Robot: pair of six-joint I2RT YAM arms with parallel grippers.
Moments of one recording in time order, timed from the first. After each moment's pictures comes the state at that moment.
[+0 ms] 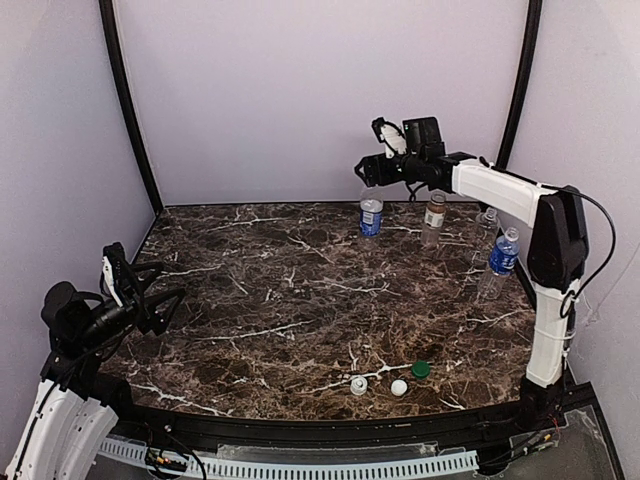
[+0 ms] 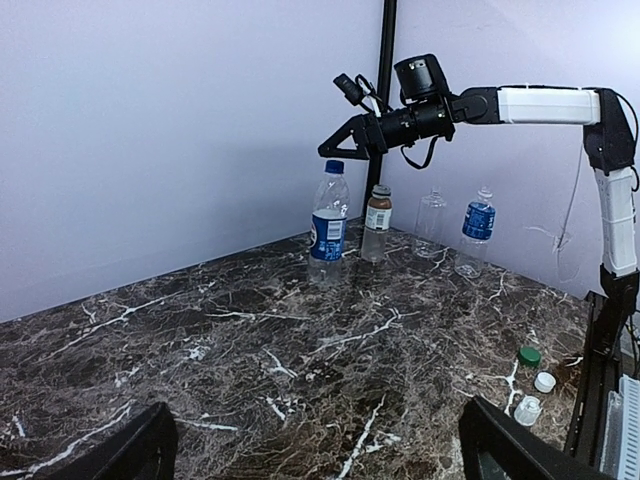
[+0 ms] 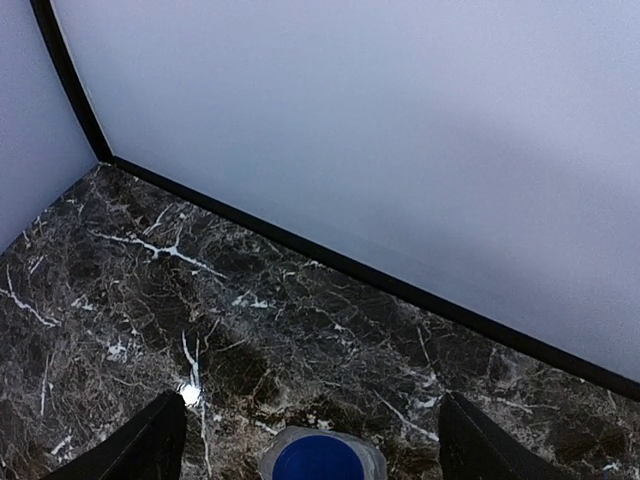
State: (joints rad) left arm -0.08 0.17 0.22 -0.01 0.69 -0.13; right arm 0.48 1.99 1.81 -0.21 -0.11 0.01
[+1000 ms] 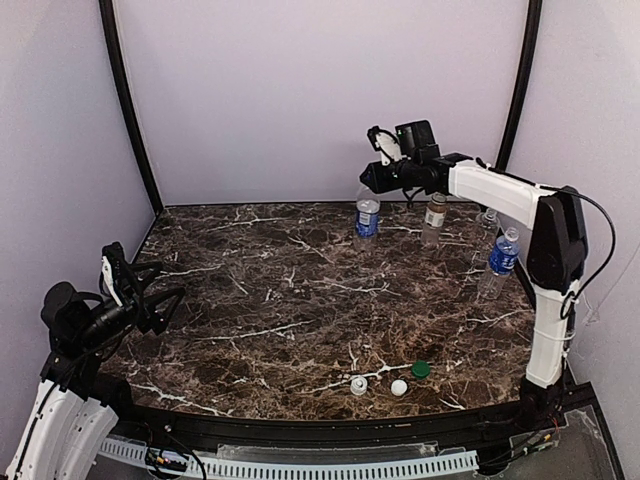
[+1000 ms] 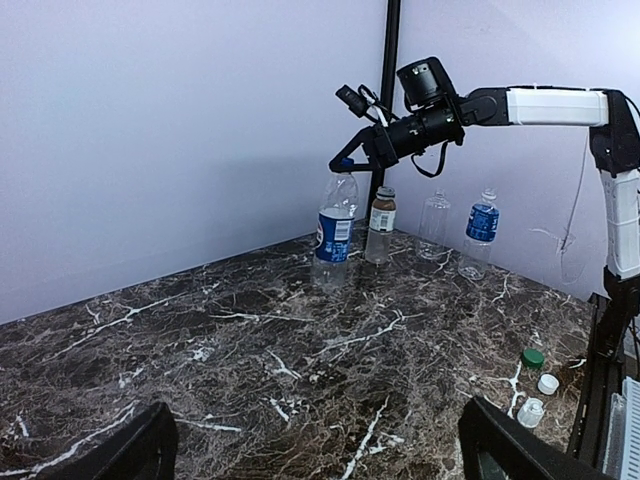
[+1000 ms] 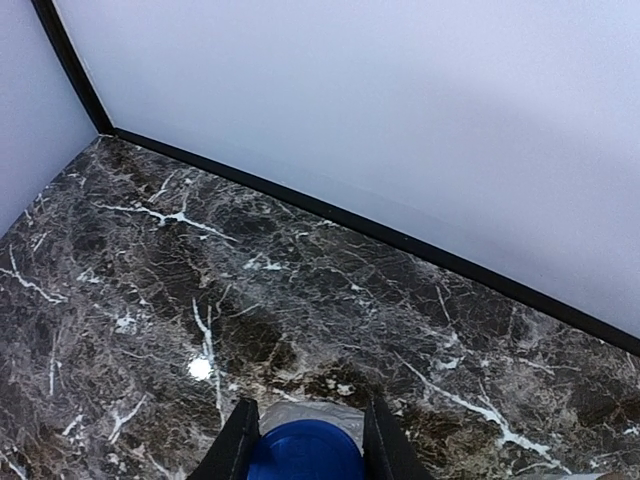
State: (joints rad) left arm -0.08 0.16 0.22 -0.01 0.68 -0.13; right arm 0.50 2.01 1.81 -0.31 -0.09 0.04
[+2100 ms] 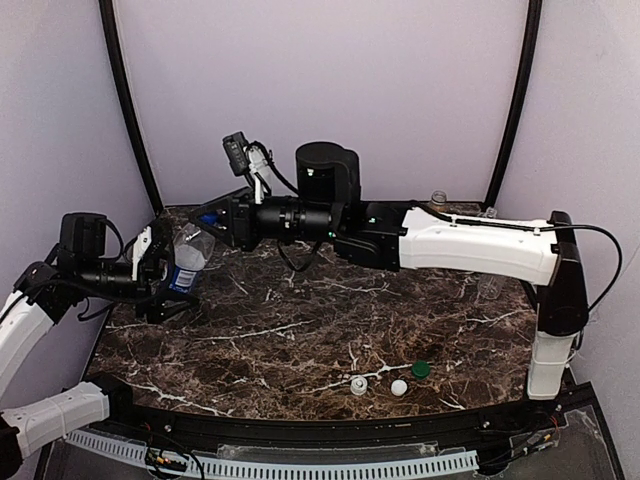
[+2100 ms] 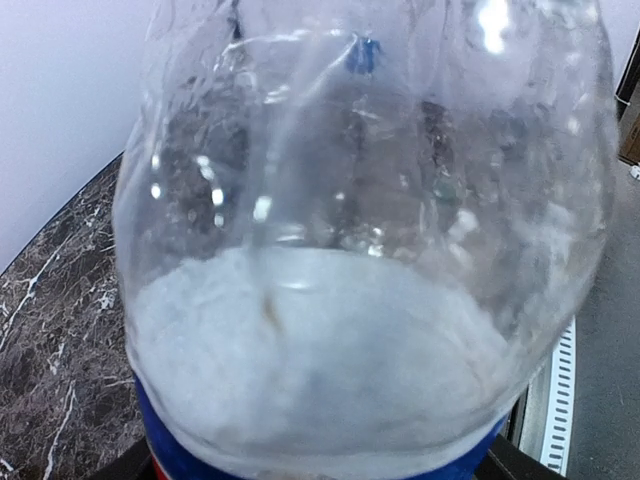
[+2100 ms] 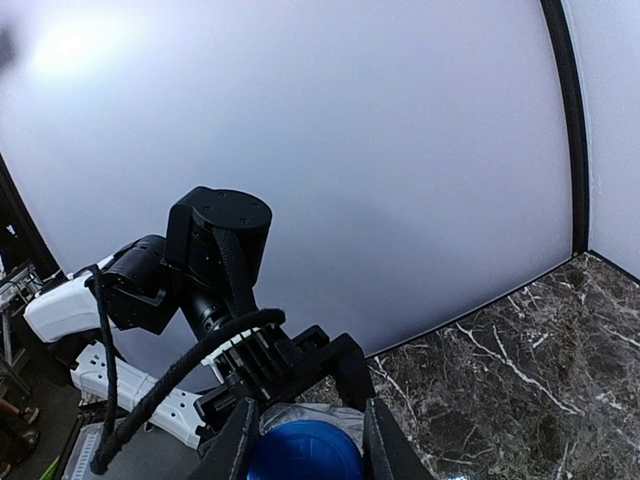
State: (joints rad) left arm -0.27 0.71 0.79 -0.71 0.78 0.46; right arm 1.18 1.92 1.78 0.15 -0.29 0.33
